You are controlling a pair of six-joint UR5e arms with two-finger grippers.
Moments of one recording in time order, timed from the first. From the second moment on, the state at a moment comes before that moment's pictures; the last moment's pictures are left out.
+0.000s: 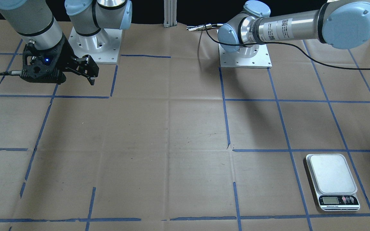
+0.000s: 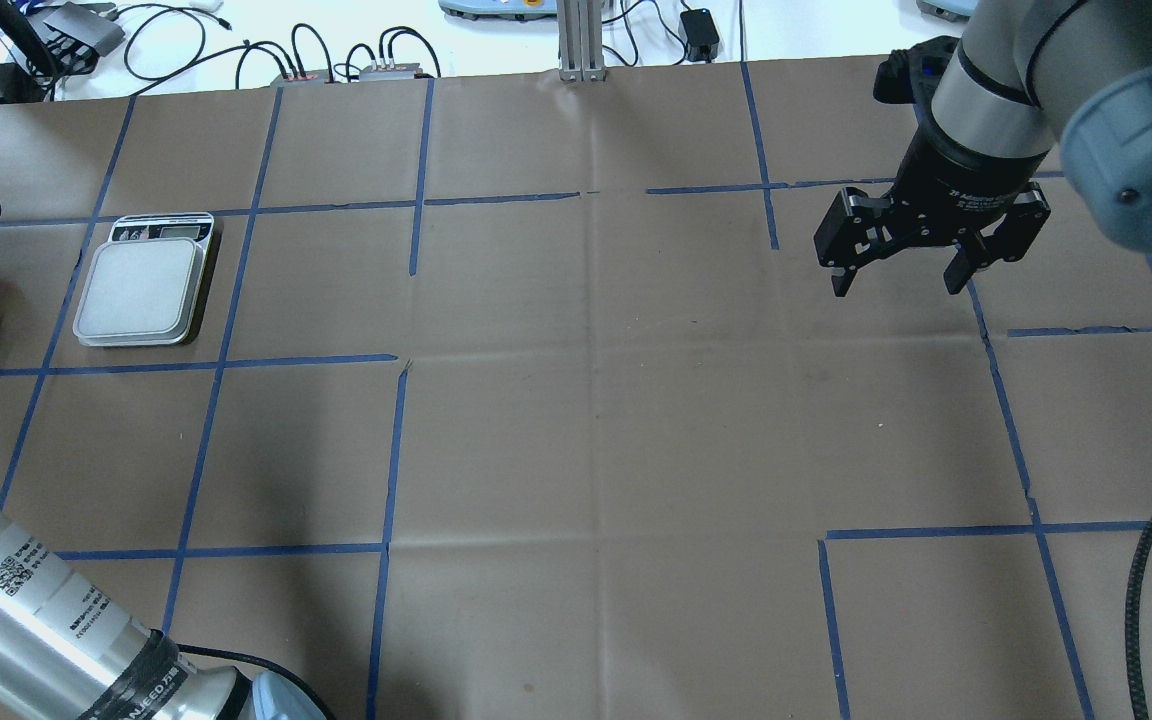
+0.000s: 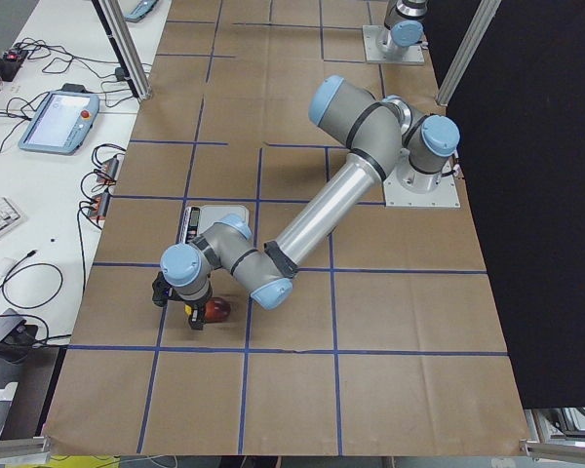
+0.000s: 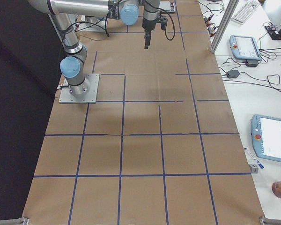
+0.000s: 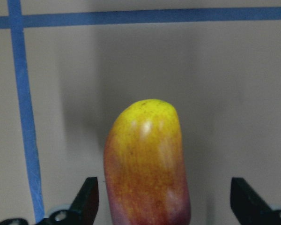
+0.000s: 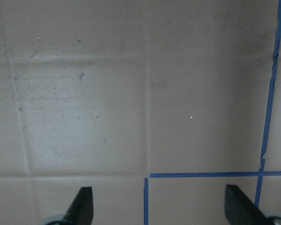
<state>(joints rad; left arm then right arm) -0.77 -2.50 -0.95 -1.25 1.54 0.81 1.53 -1.60 1.68 -1.57 -1.56 -0.02</state>
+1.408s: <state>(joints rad) -0.96 -2.29 -1.21 -1.38 1.54 0.72 1.53 -1.60 1.68 -1.57 -1.56 -0.02</state>
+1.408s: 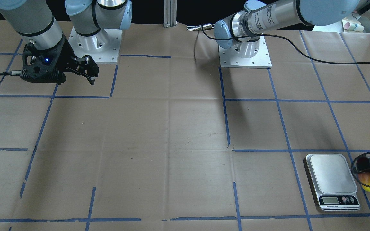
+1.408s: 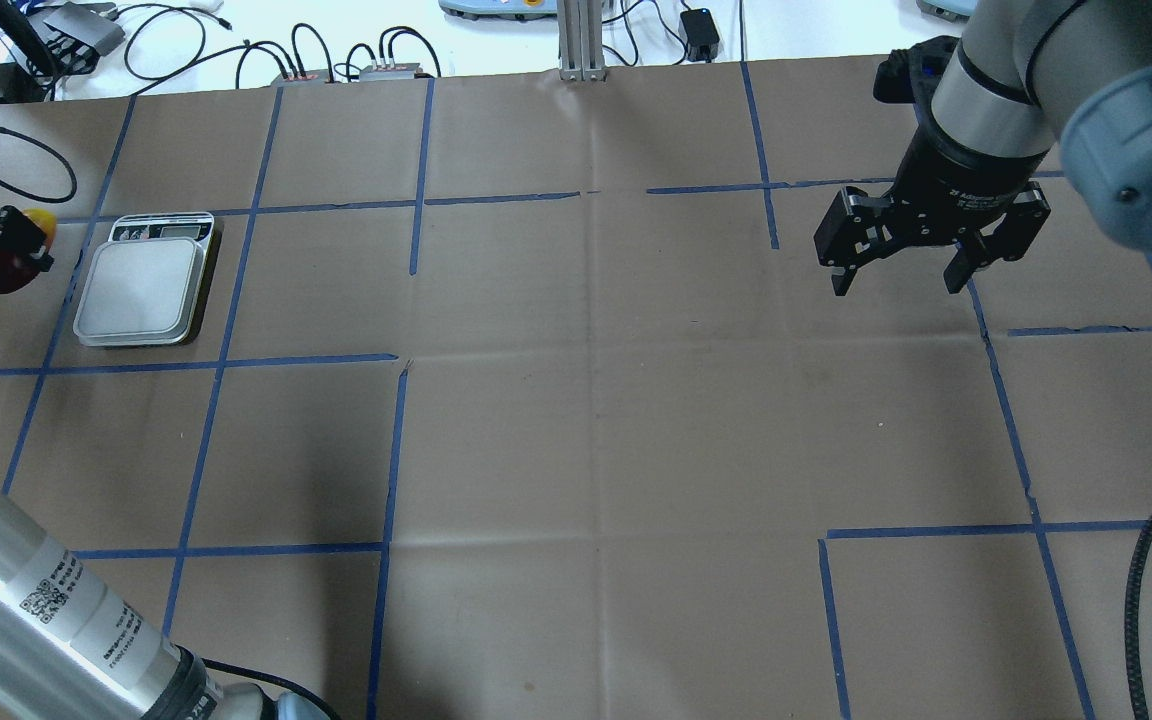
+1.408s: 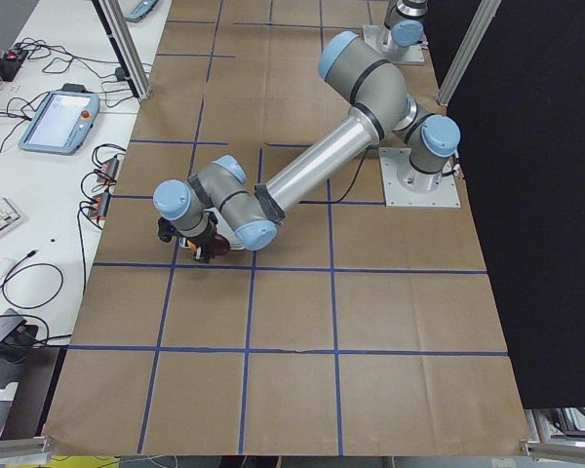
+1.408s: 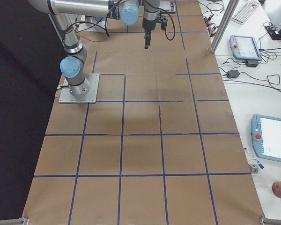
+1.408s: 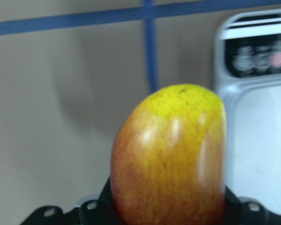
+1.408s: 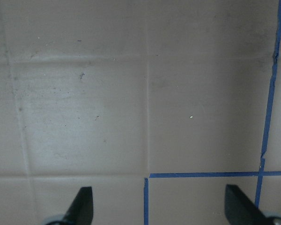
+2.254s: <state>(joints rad) -1.04 -2.24 -1.35 -1.27 1.53 0.66 1.53 -1.60 1.68 -1.57 -1.56 -0.02</state>
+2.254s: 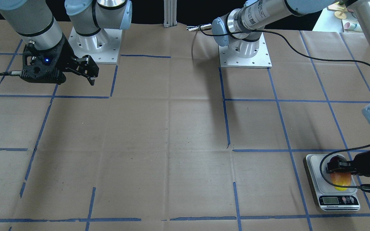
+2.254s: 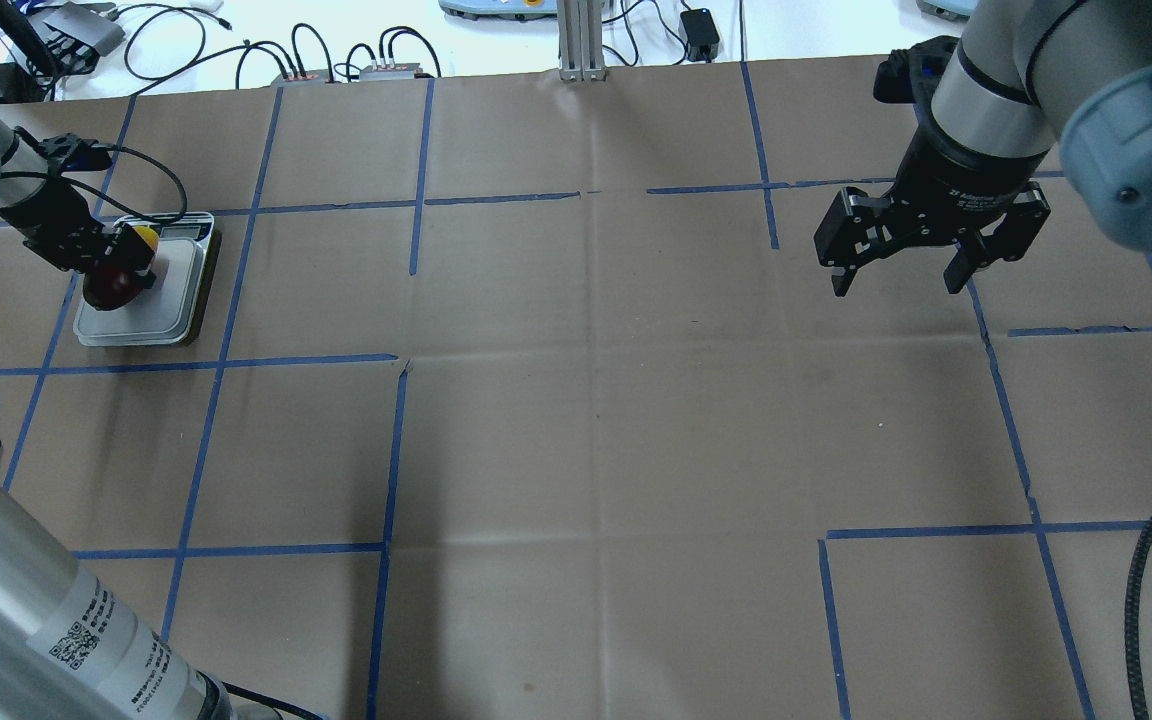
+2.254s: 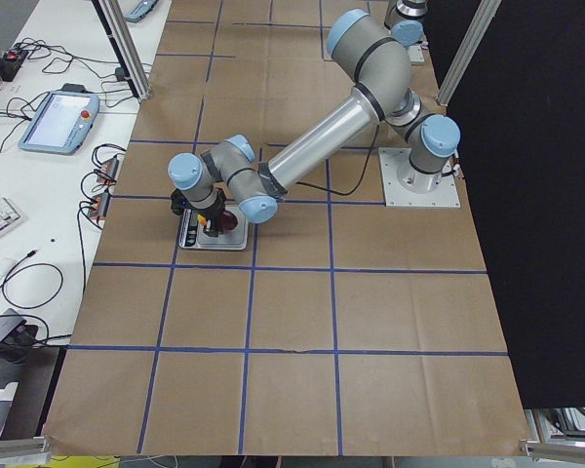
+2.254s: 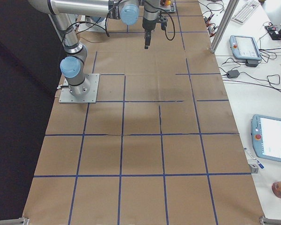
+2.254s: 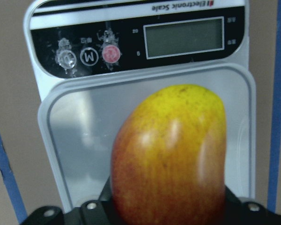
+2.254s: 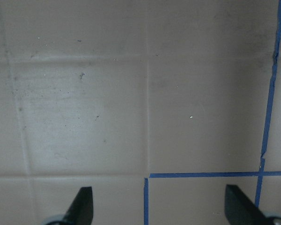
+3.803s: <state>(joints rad) -1.31 -1.74 -1.37 -1.68 1.54 0.11 1.53 -1.60 1.68 -1.57 -1.56 -0.02</state>
